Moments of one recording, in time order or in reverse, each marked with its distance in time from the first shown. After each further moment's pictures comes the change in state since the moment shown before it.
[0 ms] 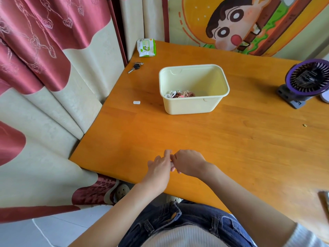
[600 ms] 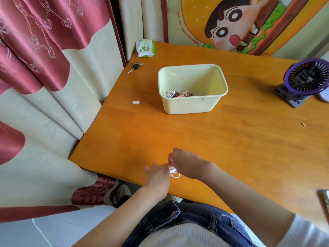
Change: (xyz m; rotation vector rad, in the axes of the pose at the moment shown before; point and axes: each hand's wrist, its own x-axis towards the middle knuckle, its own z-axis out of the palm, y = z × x) left_hand 0.000 -0.009 0.028 0.353 -0.056 -0.152; right_hand 0.003 0.005 0.008 -0.035 0.000 -0.103
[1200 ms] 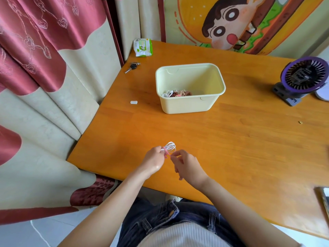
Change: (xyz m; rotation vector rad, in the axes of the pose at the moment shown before) left_hand 0.043 -0.015 -0.026 -0.853 -0.021 -0.179; right_hand -0.015 -0.001 0.030 0.909 0.365 0.155
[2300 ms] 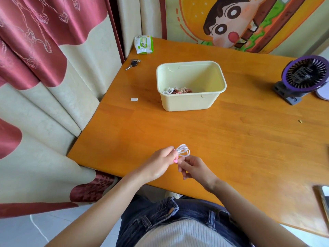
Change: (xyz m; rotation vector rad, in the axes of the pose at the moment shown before) left_hand -0.036 0.006 -0.008 -0.045 -0.260 0.353; right_hand -0.010 0.031 -0.014 0.395 -0.173 0.017
